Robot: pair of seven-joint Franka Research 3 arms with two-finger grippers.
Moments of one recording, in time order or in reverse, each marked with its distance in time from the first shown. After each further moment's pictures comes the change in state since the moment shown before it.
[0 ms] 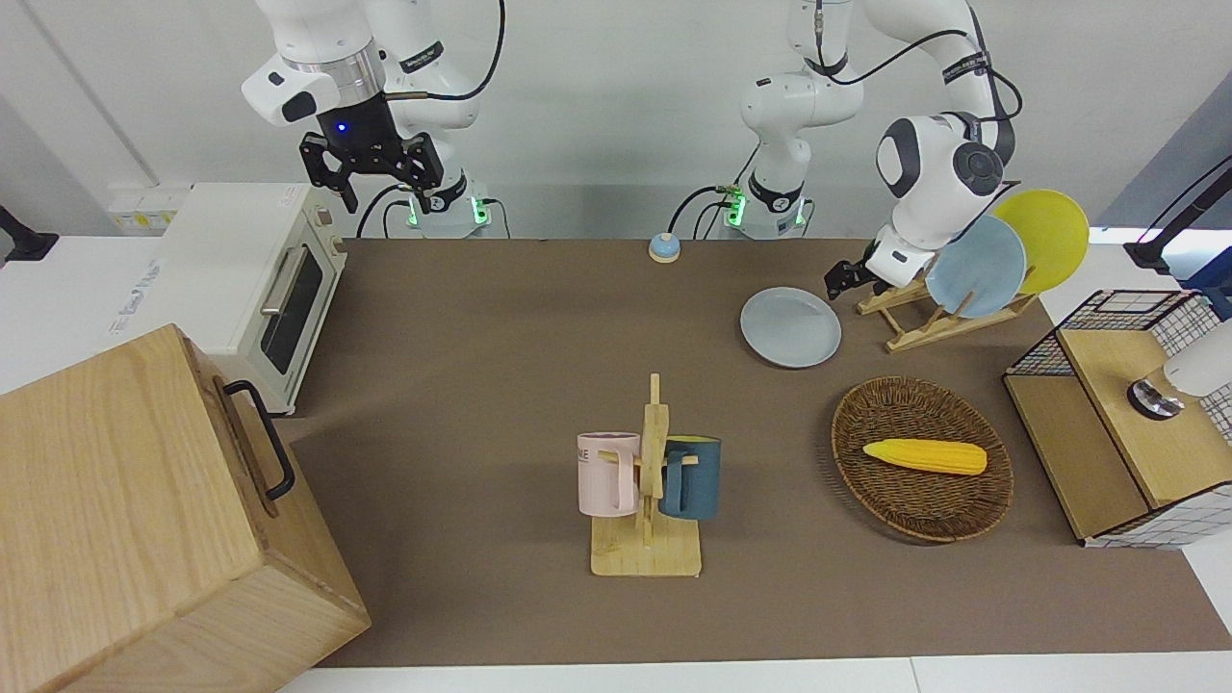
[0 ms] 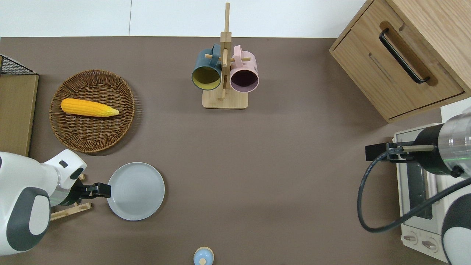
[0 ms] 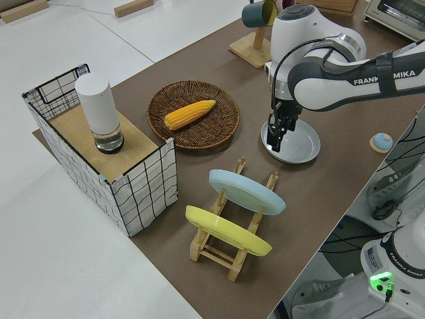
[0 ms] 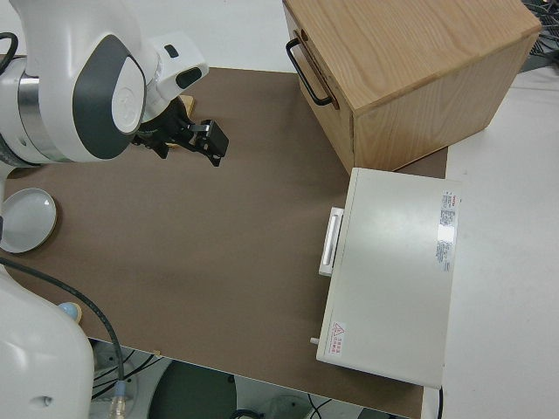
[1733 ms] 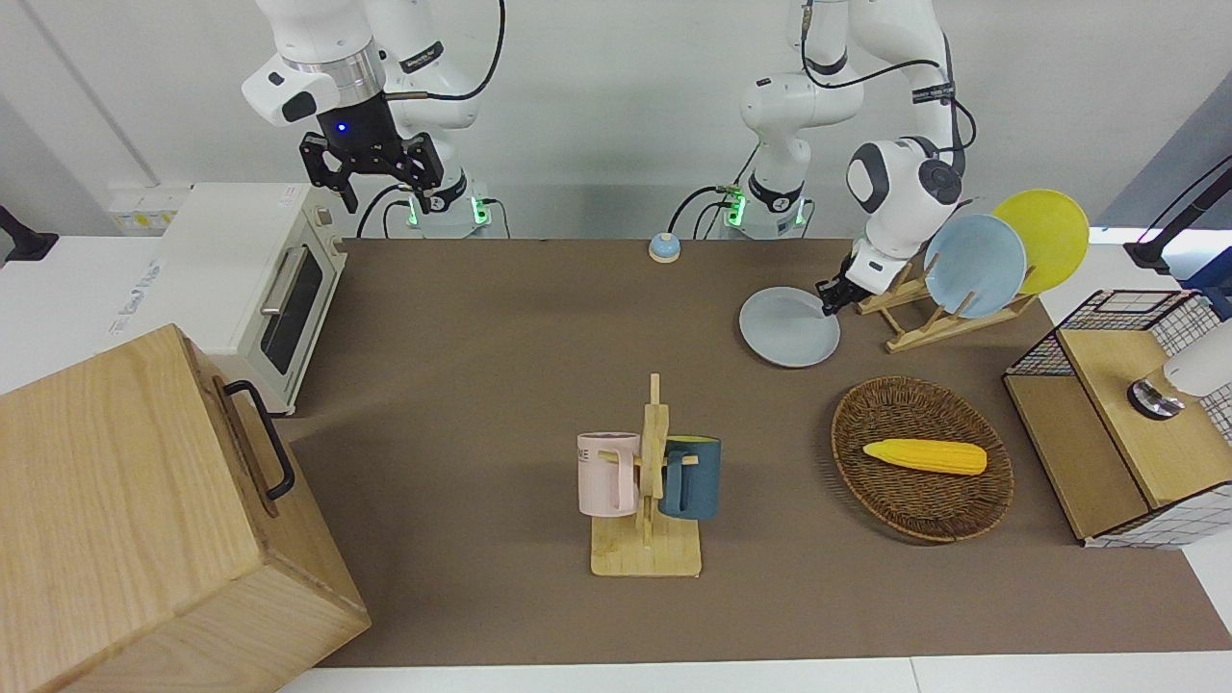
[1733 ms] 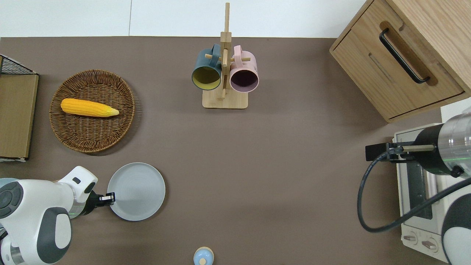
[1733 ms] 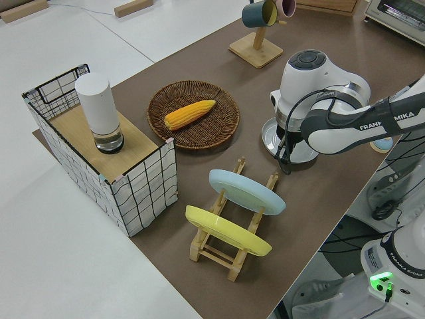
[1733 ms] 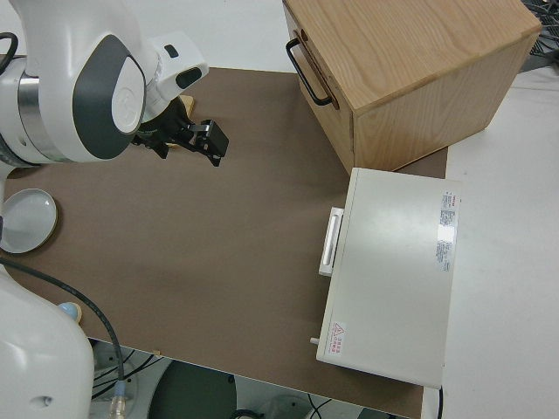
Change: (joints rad) left arm 0.001 -0.010 -0.001 -0.218 -0.089 0.292 0.011; right arm 0.000 0.000 0.000 0.000 0.000 0.000 0.000
